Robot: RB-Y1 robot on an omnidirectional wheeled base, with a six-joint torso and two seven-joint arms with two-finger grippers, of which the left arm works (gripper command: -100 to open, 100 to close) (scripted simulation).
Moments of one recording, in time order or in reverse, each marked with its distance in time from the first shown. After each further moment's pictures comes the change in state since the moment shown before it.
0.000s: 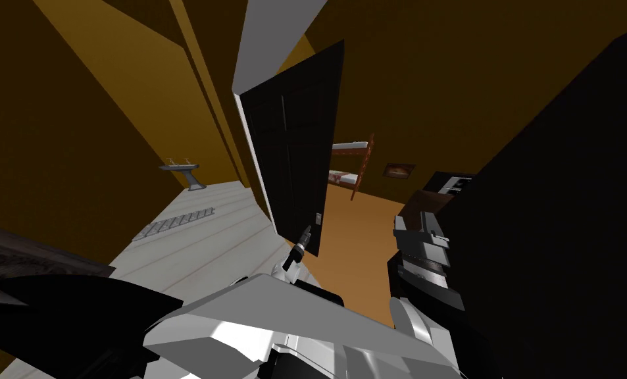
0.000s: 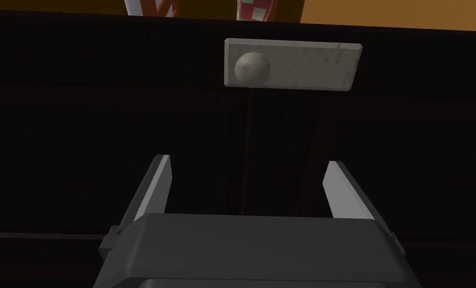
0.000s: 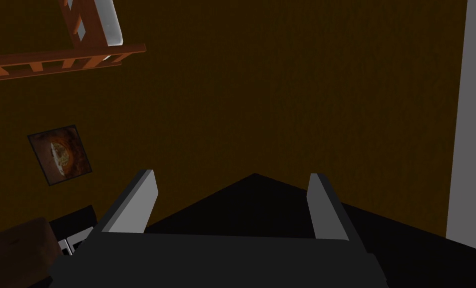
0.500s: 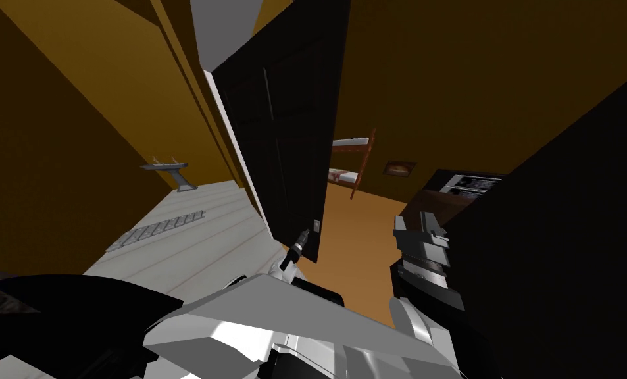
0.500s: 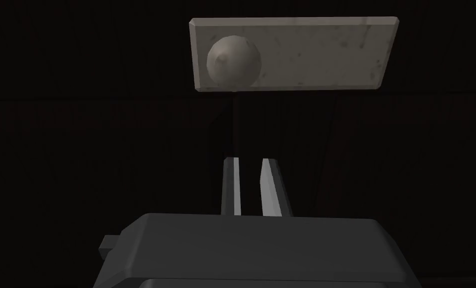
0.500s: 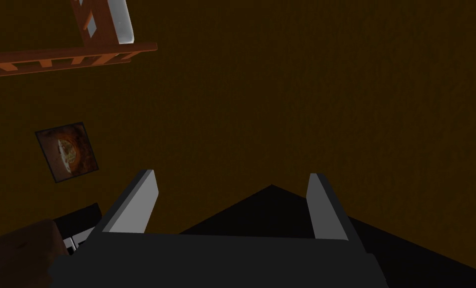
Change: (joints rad) arm 0.001 0.035 -0.004 0.016 -0.011 -0.015 -0.007
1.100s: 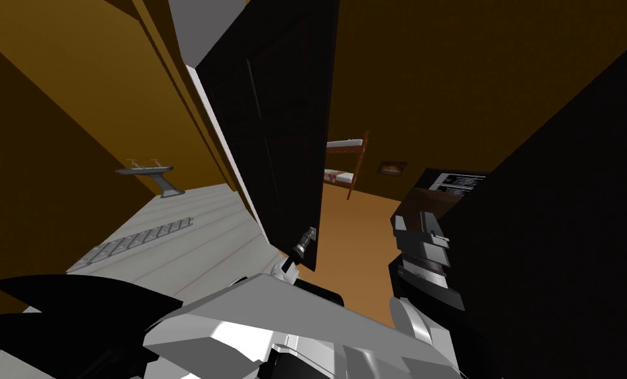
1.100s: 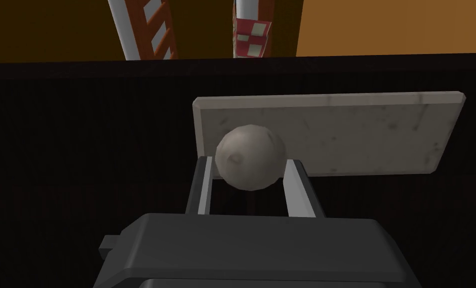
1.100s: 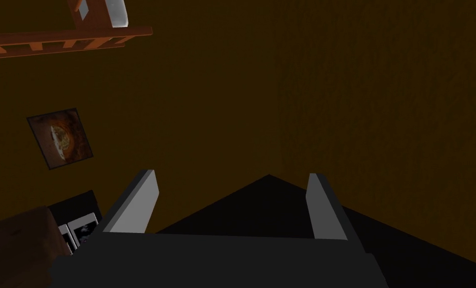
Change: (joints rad) arm 0.008 -0.018 -0.033 -0.011 -0.021 0.001 0.000
